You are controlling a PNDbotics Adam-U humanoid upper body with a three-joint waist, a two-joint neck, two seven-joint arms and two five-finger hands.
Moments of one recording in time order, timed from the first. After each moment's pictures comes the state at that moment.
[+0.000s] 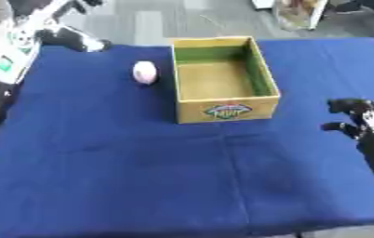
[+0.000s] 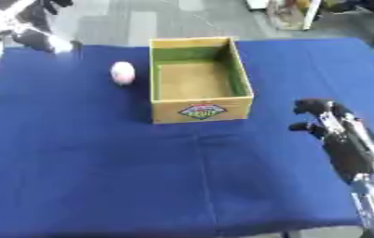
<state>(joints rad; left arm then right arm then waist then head) -0.81 0.65 -0.13 -1.06 -0.46 -0.21 -0.21 -0.27 -0.28 0.12 -1.62 -0.33 -0.04 0.24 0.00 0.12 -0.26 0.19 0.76</state>
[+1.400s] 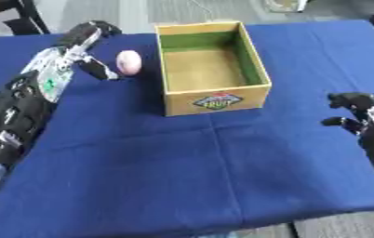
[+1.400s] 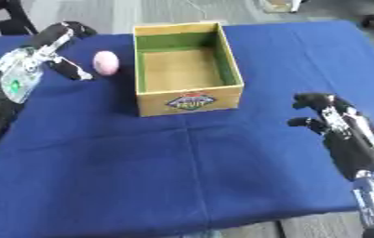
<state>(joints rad) -0.83 0.56 -0.11 -0.85 -0.77 -0.17 -0.10 -0.31 -0.25 0.14 -1.62 -0.33 -0.04 0.26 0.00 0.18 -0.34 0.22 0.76</state>
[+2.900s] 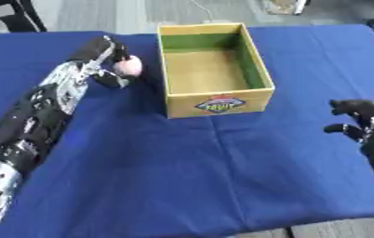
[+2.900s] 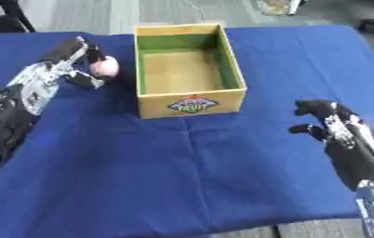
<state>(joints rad) -0.82 0.52 -0.11 -0.82 -0.82 -0.16 -0.04 -0.32 -0.23 0.15 -1.63 -0.33 -0.04 0.27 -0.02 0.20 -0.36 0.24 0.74</state>
